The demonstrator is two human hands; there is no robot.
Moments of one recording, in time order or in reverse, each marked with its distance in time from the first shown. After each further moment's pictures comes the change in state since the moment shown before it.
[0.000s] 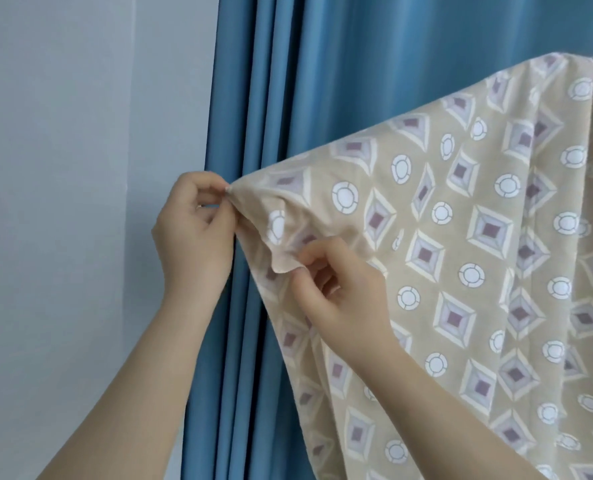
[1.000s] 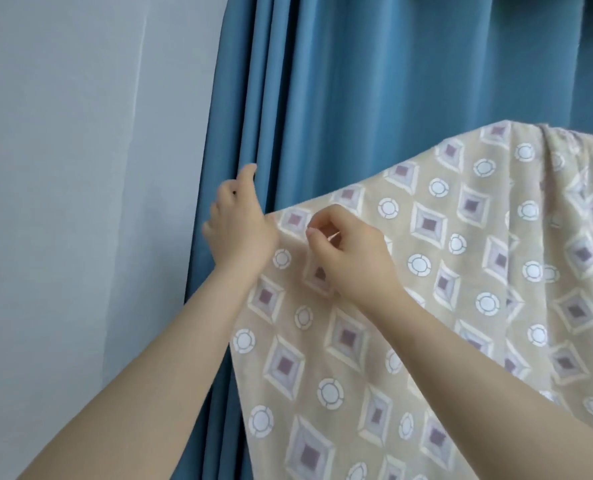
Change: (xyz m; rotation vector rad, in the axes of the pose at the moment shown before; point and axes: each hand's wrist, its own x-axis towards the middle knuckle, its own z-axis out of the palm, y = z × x) left_hand 0.053 0.010 0.068 0.631 -0.209 0.050; right_hand 0.087 -0.003 -0.036 -0.176 -0.060 0.148
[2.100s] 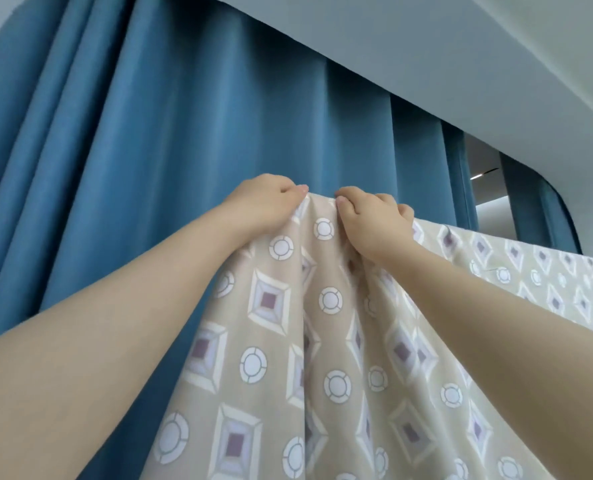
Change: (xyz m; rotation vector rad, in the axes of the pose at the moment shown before) left_hand 0.072 0.255 0.160 -0.327 -0.456 0.403; right_hand 0.151 0.164 -0.245 -0.783 0.270 0.111
